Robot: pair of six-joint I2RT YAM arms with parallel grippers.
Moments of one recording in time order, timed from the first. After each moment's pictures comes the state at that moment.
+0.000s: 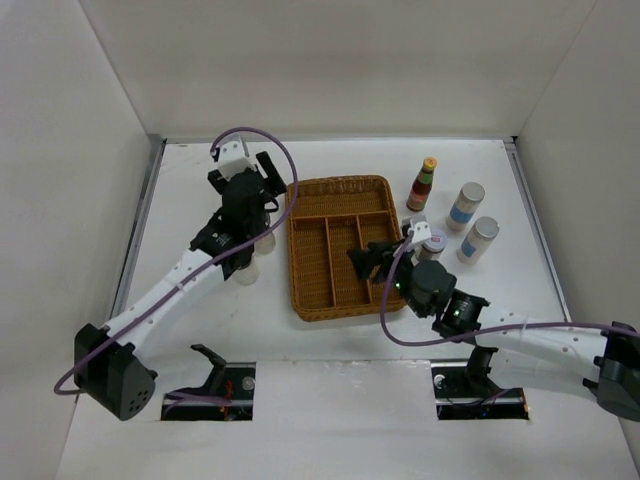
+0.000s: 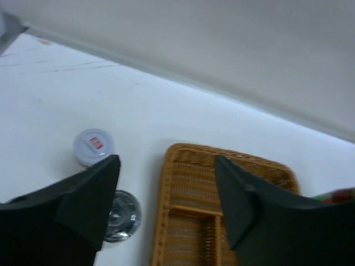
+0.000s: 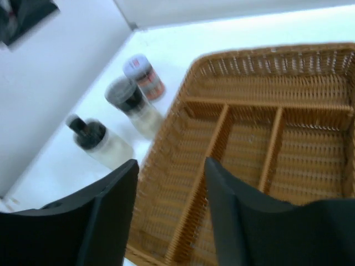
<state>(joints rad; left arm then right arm) -0.59 1.17 1.00 0.03 -0.69 -0.42 1.02 0.97 0.55 0.38 0.49 0.43</state>
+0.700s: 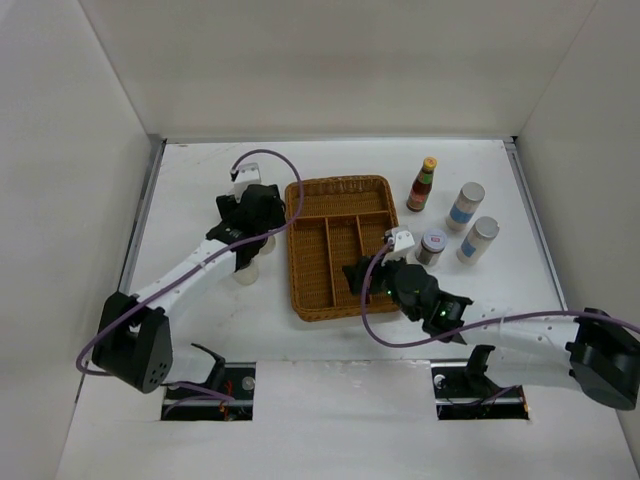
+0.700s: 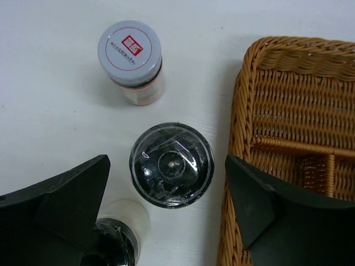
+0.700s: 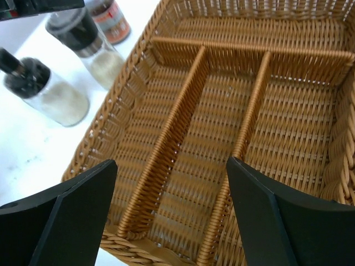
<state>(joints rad) -0.48 1.32 0.91 -0.21 -0.56 -0.43 1.01 1.10 0.45 0.42 0.46 0.39</state>
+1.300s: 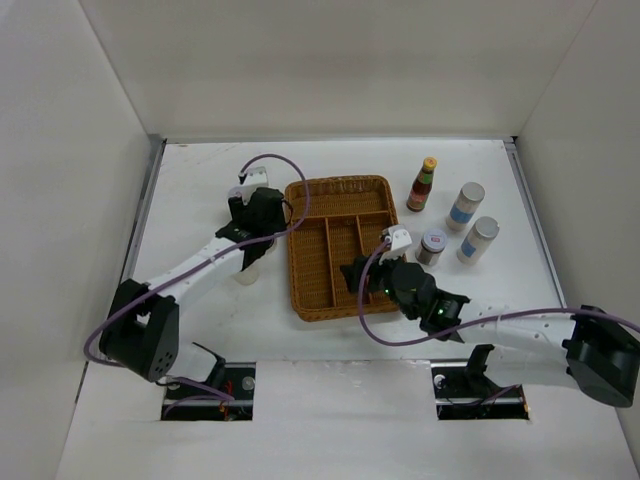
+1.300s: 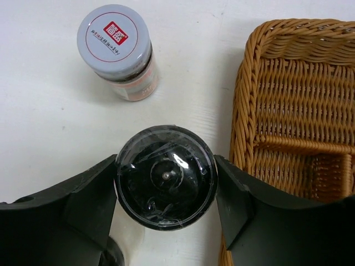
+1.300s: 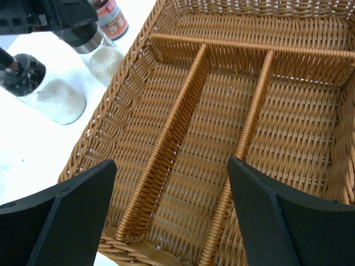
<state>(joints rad) -0.49 1.41 0.90 -0.14 -0.57 -0.43 1.01 1.14 0.47 0.42 0.46 0.38</state>
